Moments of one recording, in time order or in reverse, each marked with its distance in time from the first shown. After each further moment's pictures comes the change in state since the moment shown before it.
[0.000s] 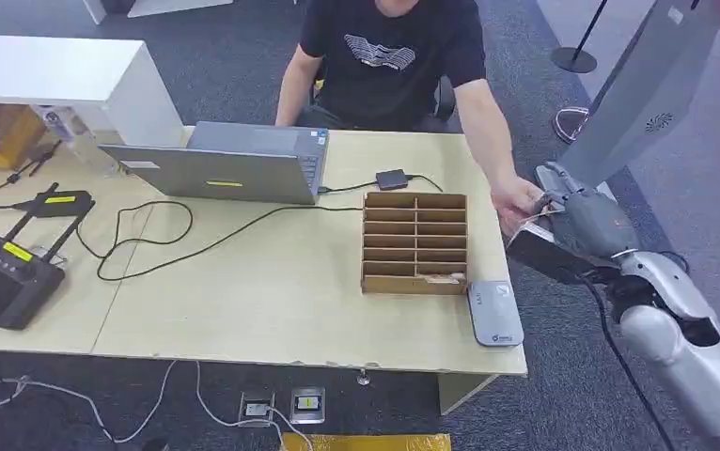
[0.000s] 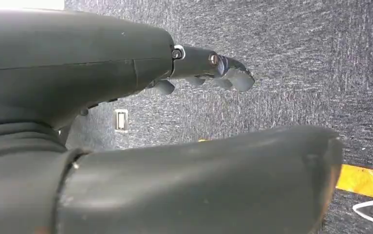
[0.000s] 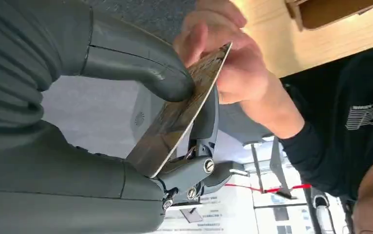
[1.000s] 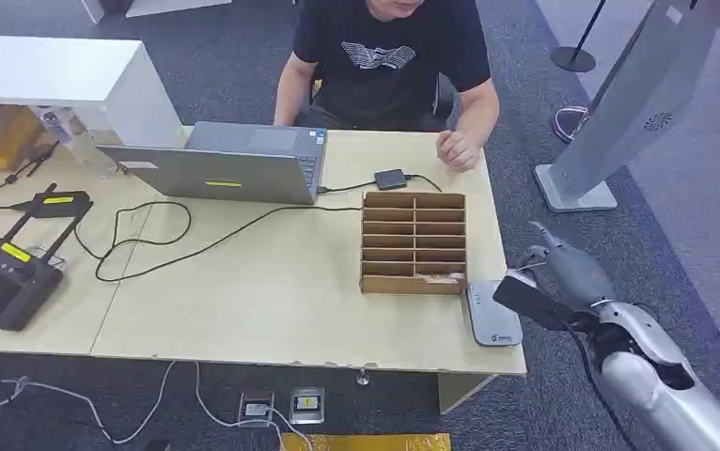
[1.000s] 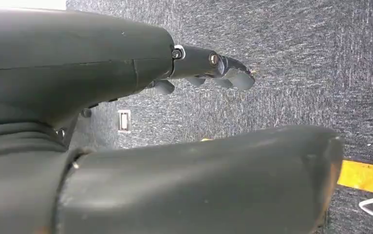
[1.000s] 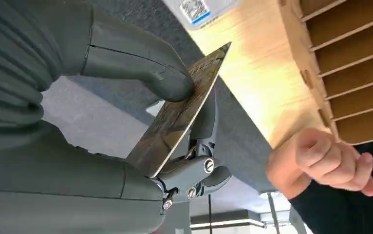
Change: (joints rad) left arm 0.000 -0.001 -0.001 0.000 -0.008 -0.011 0.013; right arm 0.164 0.013 0.038 0.005 -0.063 -0.046 0.039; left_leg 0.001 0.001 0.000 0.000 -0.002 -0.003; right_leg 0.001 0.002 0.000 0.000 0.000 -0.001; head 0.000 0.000
